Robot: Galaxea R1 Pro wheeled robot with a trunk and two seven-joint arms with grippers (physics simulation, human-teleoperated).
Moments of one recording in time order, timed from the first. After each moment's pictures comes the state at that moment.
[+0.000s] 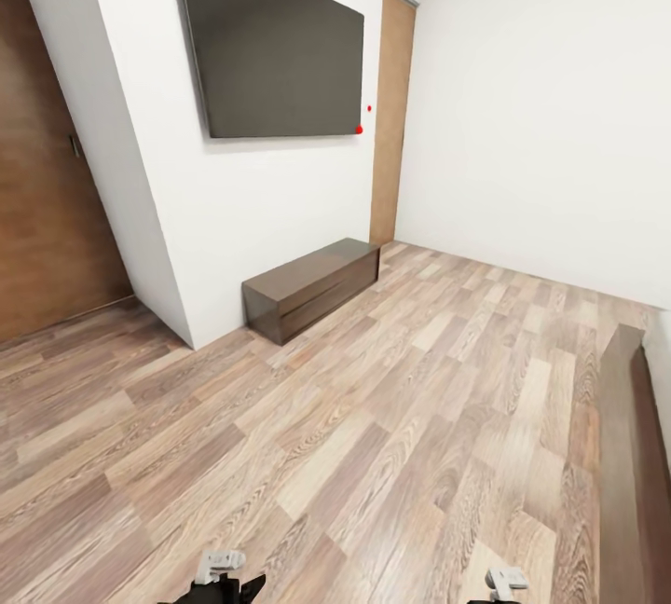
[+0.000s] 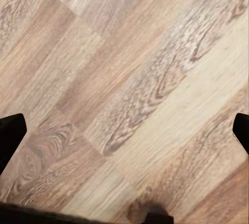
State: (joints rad) left arm -0.35 0.07 0.05 -0.32 0.12 -0.03 -0.54; right arm -0.48 -0.15 -0.08 -0.06 0.01 0.04 0.40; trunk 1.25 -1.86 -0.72
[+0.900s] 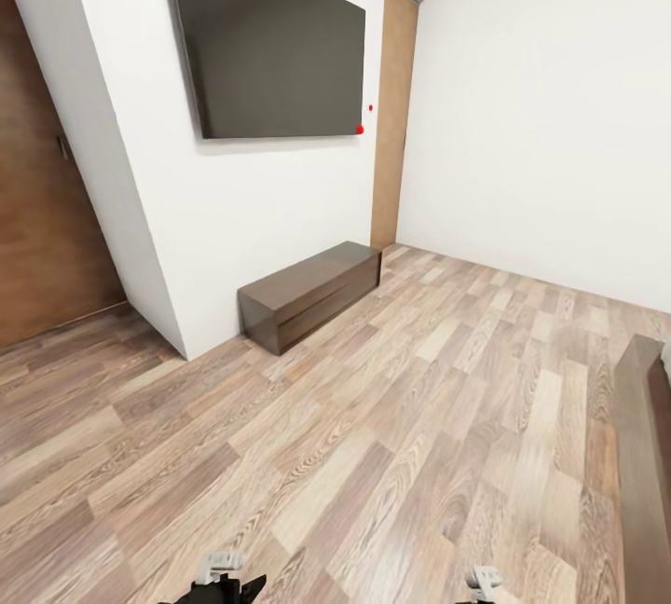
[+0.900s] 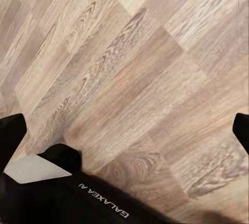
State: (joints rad) left arm -0.35 0.06 0.05 -0.32 0.12 -0.02 -0.54; right arm -0.47 -0.16 -0.09 -0.06 0.02 0.05 0.83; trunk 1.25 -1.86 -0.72
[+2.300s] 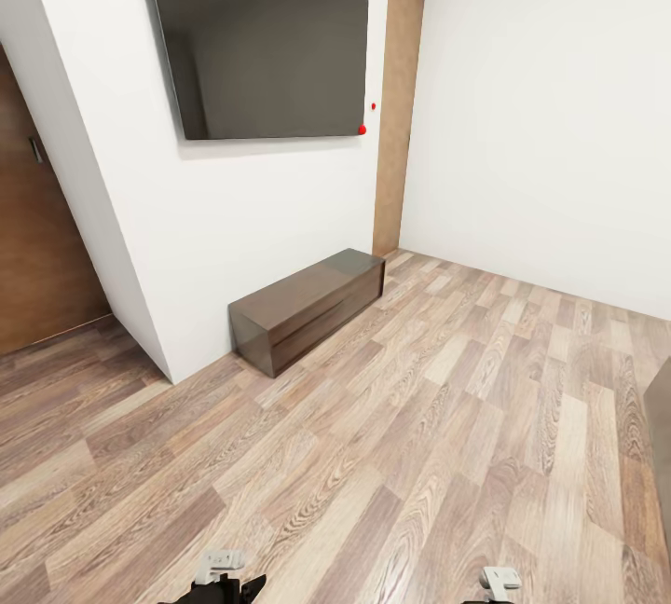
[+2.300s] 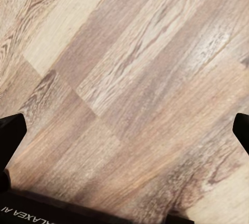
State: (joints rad) left arm -0.35 0.06 0.05 -0.32 0.12 -0.02 -0.54; right arm -0.48 -0.15 -0.08 -0.06 0.01 0.04 0.50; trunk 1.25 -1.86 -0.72
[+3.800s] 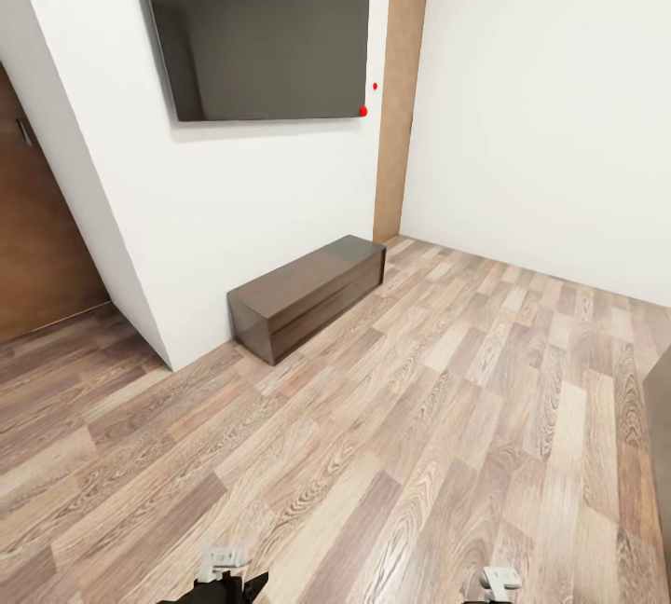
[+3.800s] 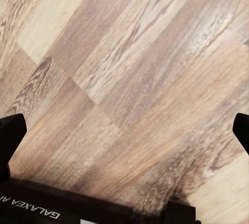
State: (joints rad) left arm -0.35 0.06 0.05 -0.33 0.12 -0.02 -0.54; right arm -0.48 -0.15 -0.08 -0.06 0.01 0.04 0.49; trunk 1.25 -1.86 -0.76
